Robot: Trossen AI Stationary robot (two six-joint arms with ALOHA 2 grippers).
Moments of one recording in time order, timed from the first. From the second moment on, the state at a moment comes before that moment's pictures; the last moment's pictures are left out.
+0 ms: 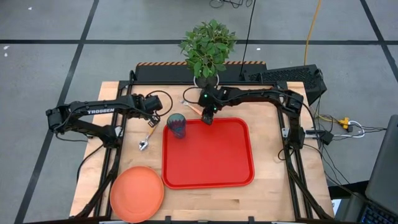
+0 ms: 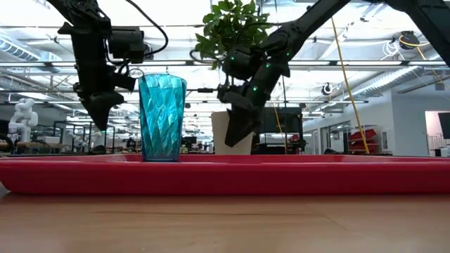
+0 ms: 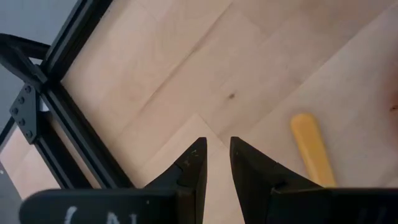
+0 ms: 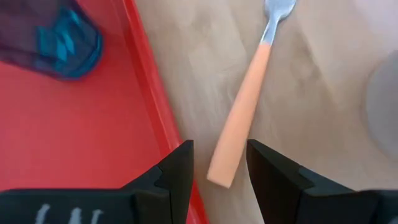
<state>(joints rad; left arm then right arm) 0.41 1.24 0.76 -0.88 -0.42 -0.29 -0.39 1.97 1.36 -0.42 -0.16 -0.01</state>
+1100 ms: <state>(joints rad) 0.41 1.24 0.76 -0.87 -0.47 -0.29 -0.36 1.99 1.18 -0.09 -0.06 0.00</state>
